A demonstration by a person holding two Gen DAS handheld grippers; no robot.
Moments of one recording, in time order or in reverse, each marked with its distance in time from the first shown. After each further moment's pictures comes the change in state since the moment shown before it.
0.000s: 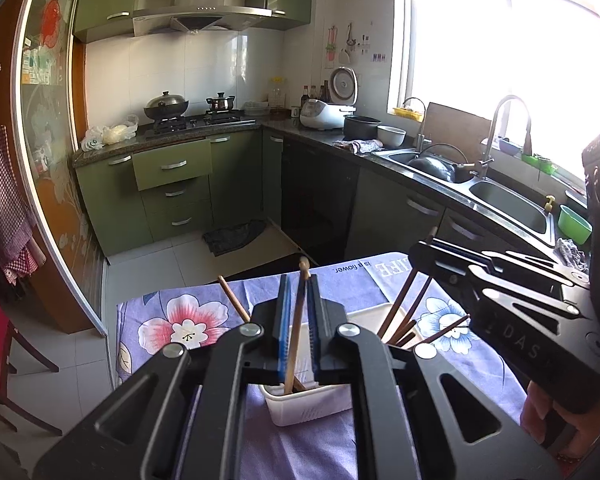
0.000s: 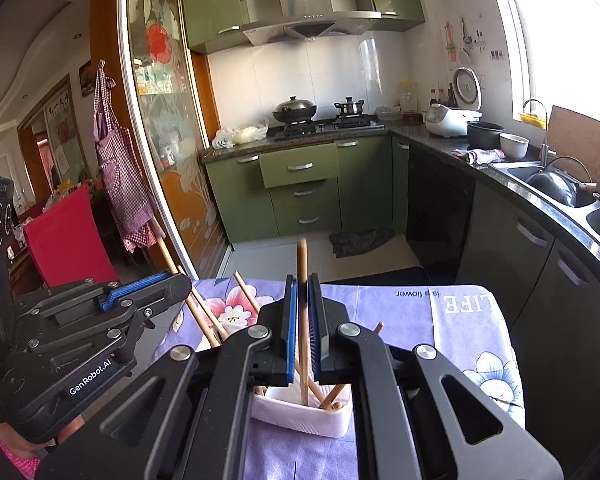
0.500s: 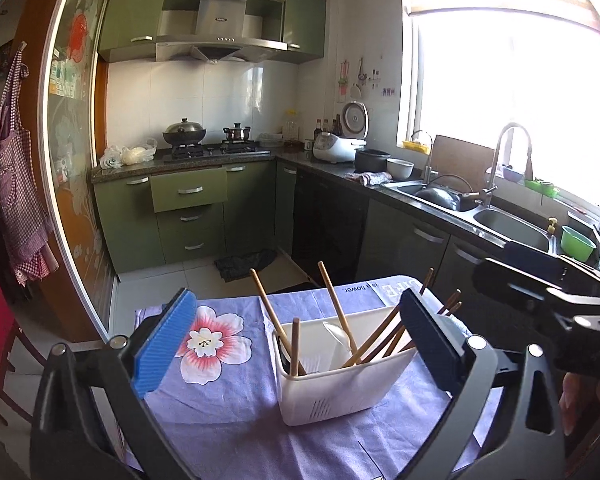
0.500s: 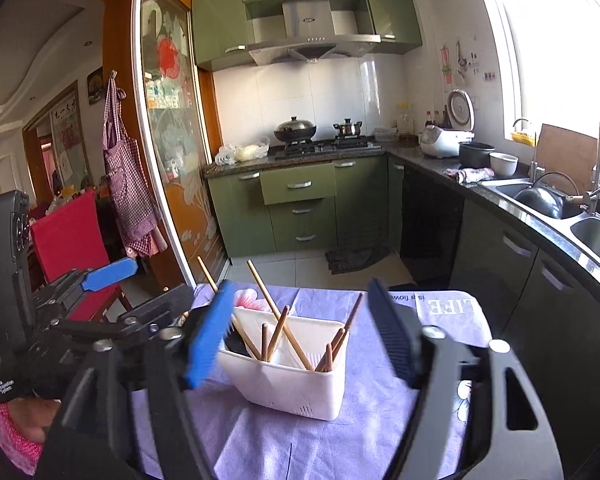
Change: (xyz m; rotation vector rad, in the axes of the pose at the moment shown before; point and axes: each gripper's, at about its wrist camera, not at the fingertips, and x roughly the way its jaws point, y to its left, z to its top) left arm -0.054 0.008 -0.026 -0.025 -0.156 0.049; right arm -0.089 -0.004 -0.040 -0.010 -0.159 -0.004
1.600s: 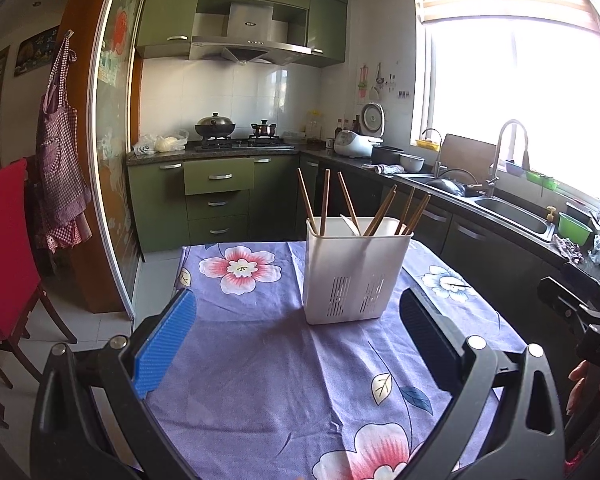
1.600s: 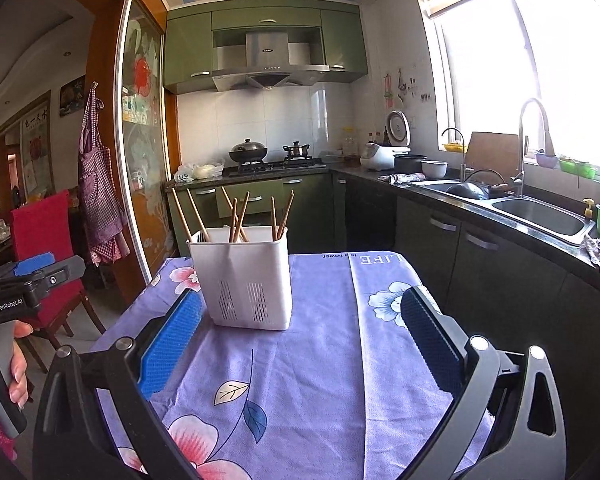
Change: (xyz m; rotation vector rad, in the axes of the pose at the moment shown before) left arm -0.118 0.016 -0.105 -0.041 0.002 0.060; right arm -0.130 0.010 -0.132 0.004 -0.079 -0.195
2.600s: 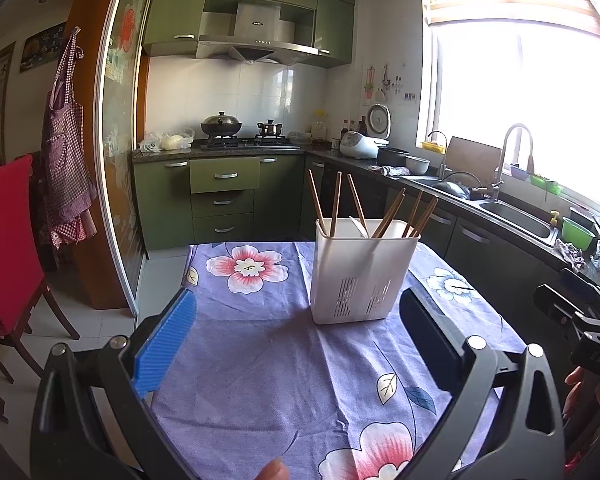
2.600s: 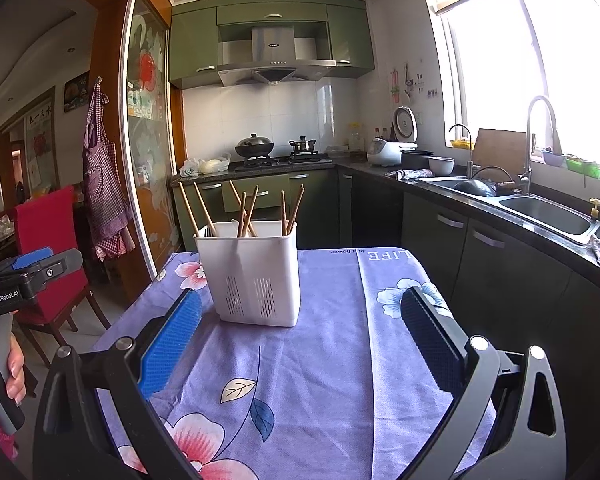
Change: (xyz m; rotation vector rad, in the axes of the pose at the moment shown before) left arm -0.002 0.011 0.000 -0.017 -0.001 0.014; right arm 0.012 0.007 0.002 -0.013 0.021 0.022
